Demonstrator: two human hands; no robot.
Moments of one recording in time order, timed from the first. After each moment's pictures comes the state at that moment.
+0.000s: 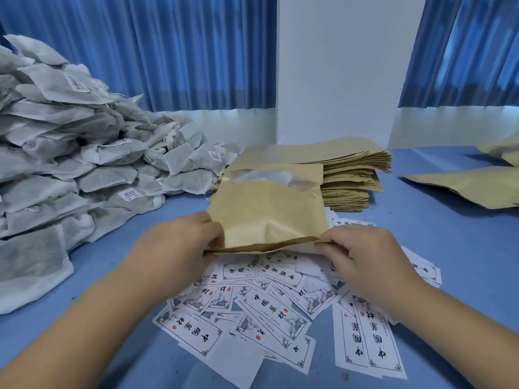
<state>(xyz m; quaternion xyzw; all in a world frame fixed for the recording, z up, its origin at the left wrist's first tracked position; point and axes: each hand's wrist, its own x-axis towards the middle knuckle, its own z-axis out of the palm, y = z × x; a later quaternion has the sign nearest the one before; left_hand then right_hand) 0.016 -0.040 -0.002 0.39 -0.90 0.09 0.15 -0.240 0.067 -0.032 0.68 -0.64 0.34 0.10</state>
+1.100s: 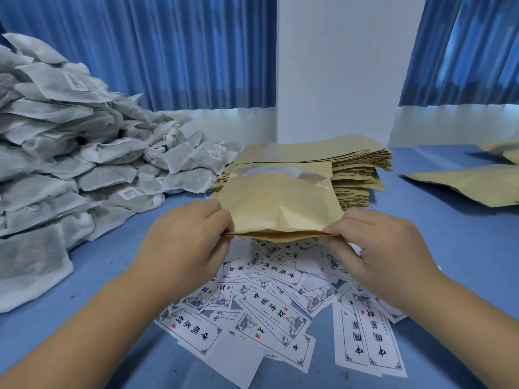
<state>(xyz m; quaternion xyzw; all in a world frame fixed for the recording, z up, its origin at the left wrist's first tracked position) 0.007 -0.029 -0.002 0.26 -0.90 0.16 0.31 -0.246 0.076 -0.017 0.72 -0.54 0.33 0.29</state>
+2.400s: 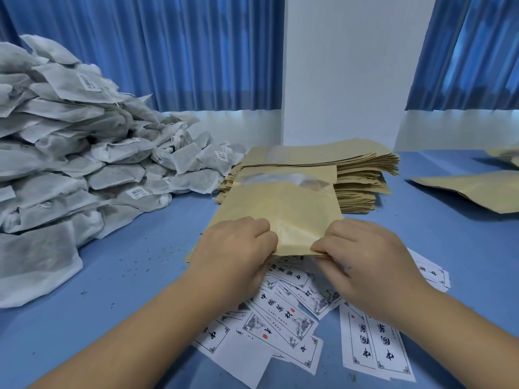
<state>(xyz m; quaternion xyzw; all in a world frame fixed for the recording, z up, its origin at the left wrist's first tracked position) -0.027 -0.013 -0.012 0.20 -0.91 0.16 0.33 -0.226 0.072 -0.023 0.76 -0.52 0.28 0.28</state>
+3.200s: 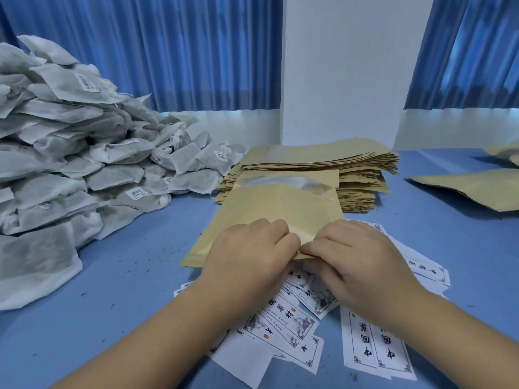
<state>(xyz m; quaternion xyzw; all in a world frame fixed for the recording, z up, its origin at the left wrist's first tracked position) -0.041 -0.001 -0.016 0.18 -0.90 0.20 0.34 -0.217 0.070 -0.024 0.77 -0.49 0.30 0.29</state>
